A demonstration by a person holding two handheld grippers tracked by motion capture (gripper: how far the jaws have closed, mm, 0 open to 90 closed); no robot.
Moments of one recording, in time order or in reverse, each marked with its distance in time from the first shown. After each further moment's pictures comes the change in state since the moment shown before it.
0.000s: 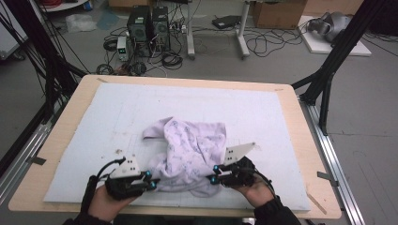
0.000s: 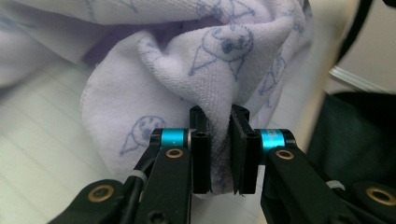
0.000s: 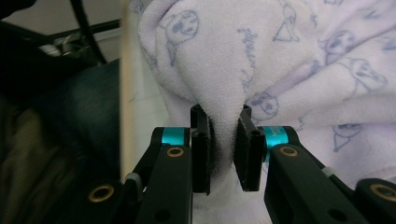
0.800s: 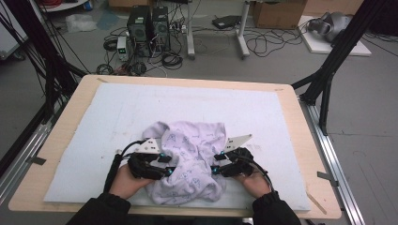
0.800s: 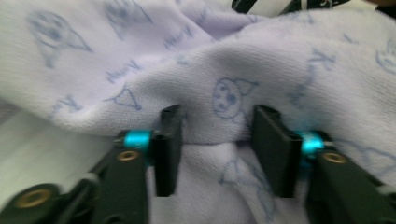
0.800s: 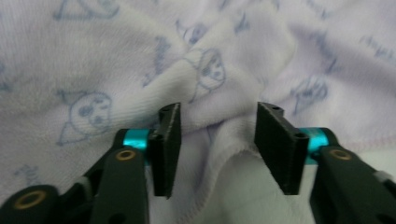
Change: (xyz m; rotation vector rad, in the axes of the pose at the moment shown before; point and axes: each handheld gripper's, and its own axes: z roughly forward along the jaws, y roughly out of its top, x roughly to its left) left arm 0.049 0.031 0.067 0.028 -0.070 -0.047; right arm -0.051 -0.020 0.021 0.068 -0.144 0.092
